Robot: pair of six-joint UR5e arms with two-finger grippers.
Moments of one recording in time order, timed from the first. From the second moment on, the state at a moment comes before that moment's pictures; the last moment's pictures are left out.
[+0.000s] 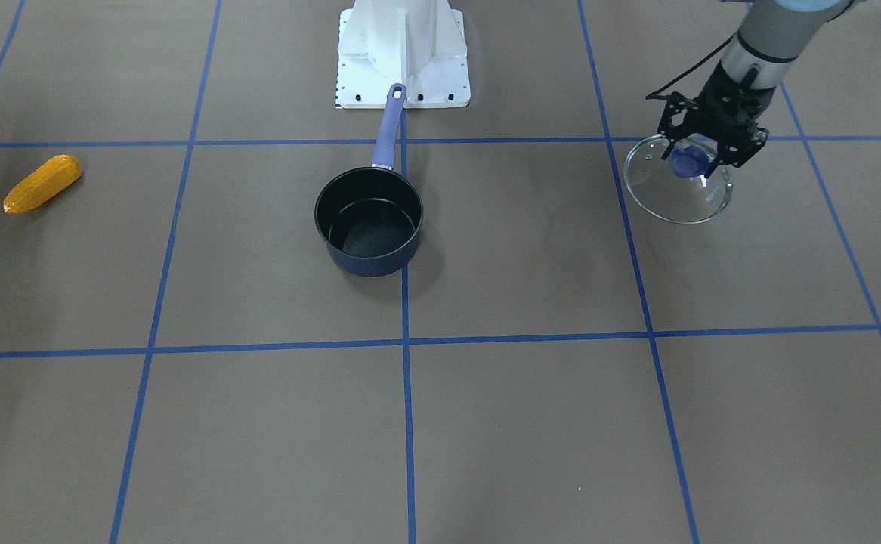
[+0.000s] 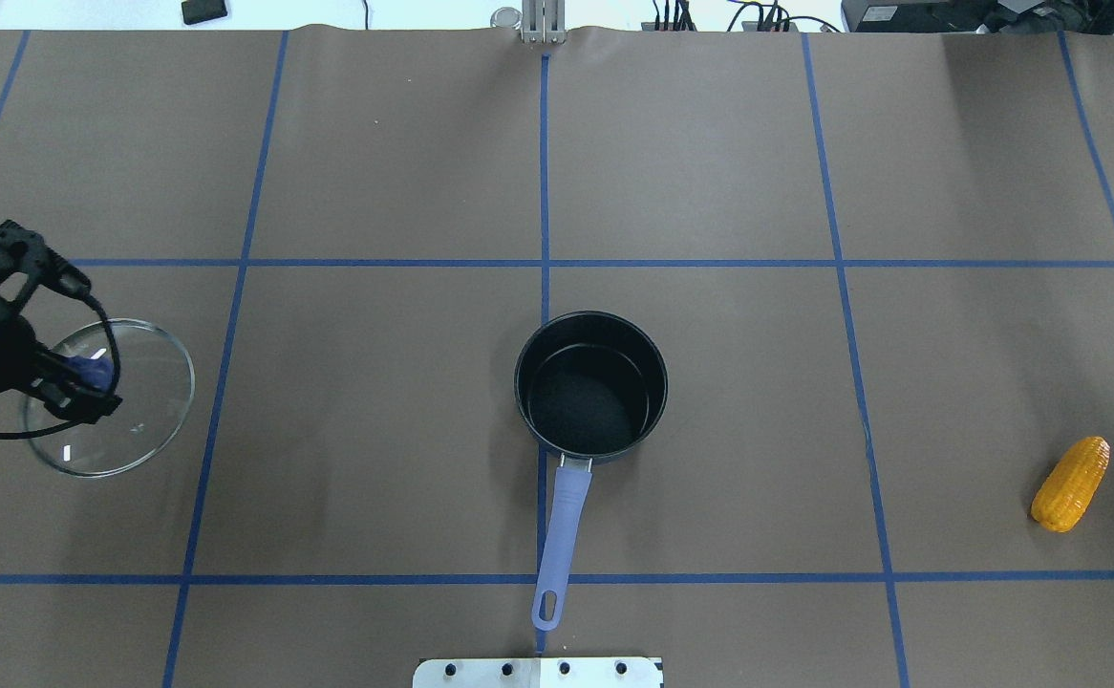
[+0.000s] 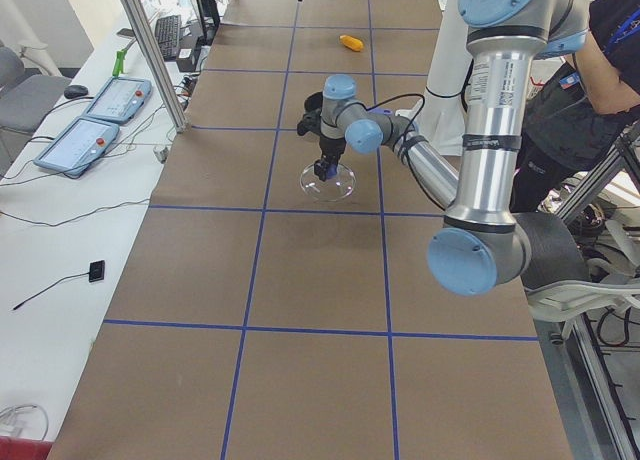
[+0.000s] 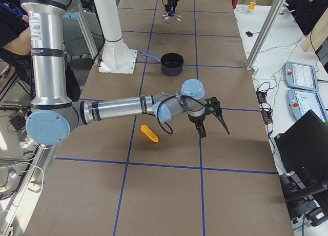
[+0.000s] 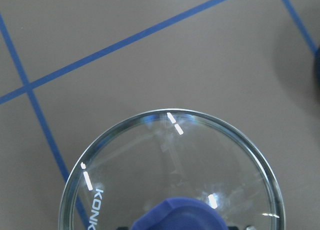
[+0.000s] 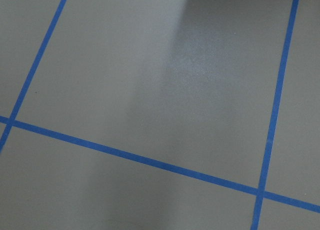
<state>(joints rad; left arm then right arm) -0.83 -1.45 -2.15 -1.77 -2.06 -0.32 1.39 -1.56 1.71 -1.22 2.30 0.21</state>
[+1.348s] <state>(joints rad) -0.98 -1.49 -1.66 -2.18 -2.17 -0.09 1.38 -1.56 1.71 -1.22 2.30 0.21</state>
